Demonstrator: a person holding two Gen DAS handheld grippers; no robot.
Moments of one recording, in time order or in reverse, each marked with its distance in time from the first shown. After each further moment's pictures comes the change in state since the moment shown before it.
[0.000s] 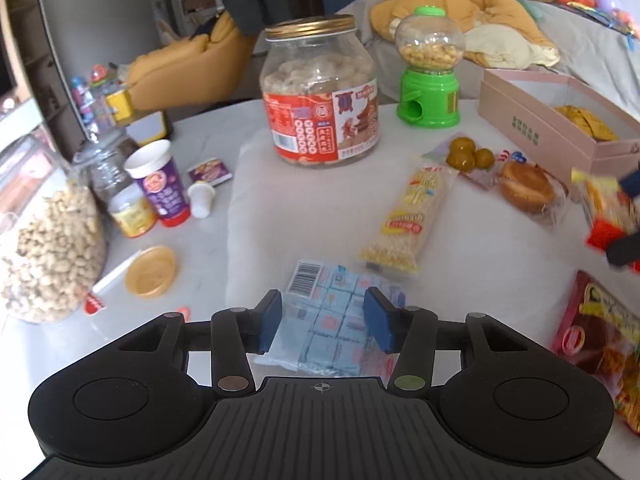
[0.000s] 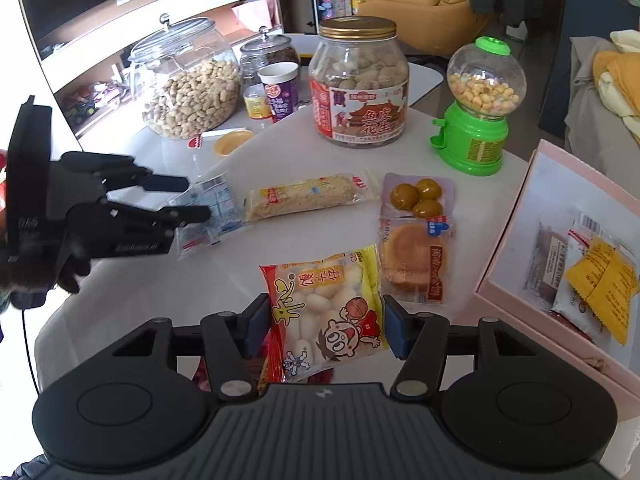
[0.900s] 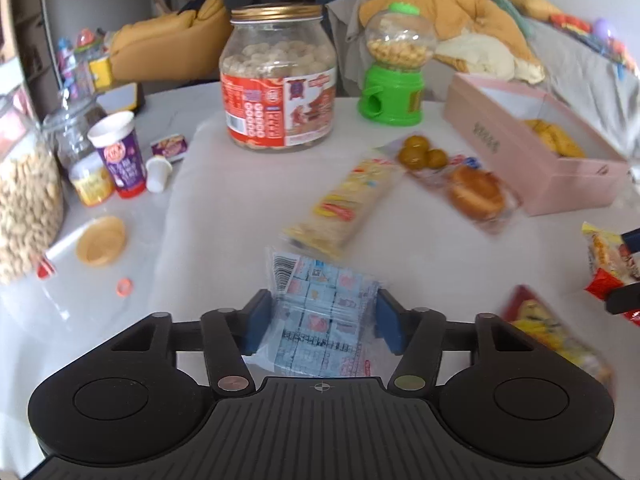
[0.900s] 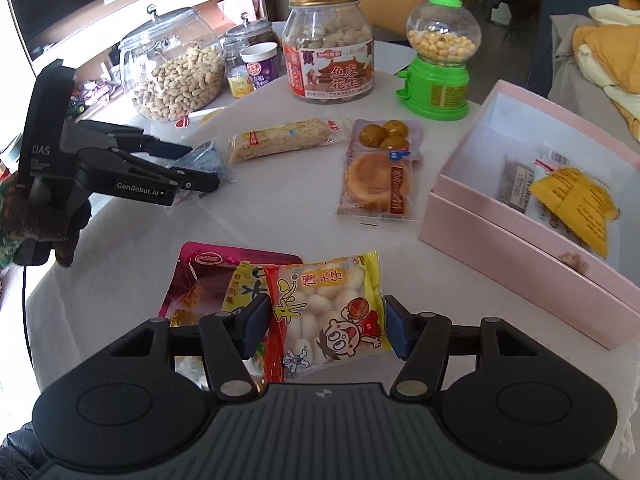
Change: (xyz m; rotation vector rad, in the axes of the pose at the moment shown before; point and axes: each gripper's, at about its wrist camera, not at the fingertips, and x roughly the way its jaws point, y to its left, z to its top) left arm -0.008 -0.032 -0.006 -0.115 0.027 -0.107; right arm -0.026 -0.021 -0.058 0.052 -0.005 -0.053
